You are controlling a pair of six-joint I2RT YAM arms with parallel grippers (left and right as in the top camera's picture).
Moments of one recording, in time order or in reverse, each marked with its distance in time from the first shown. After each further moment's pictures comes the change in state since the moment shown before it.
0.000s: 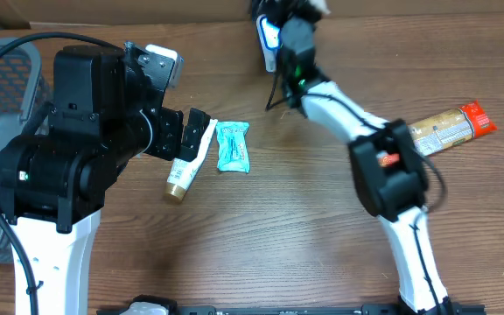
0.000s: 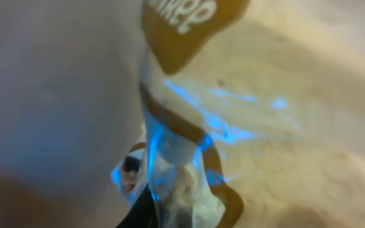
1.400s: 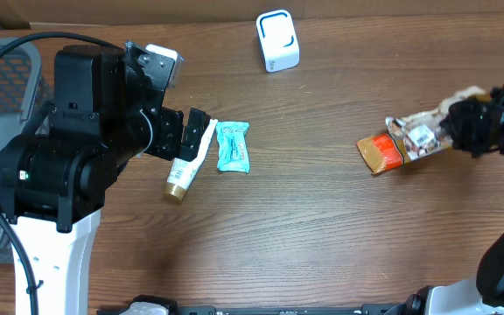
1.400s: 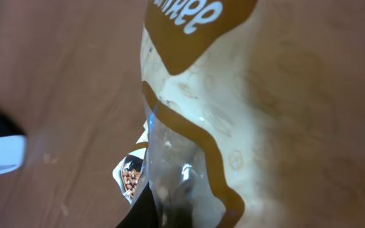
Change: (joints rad) left arm 0.000 0.001 0.000 0.000 0.000 0.000; right arm -0.819 -0.674 -0.681 -1.328 -0.916 1.407
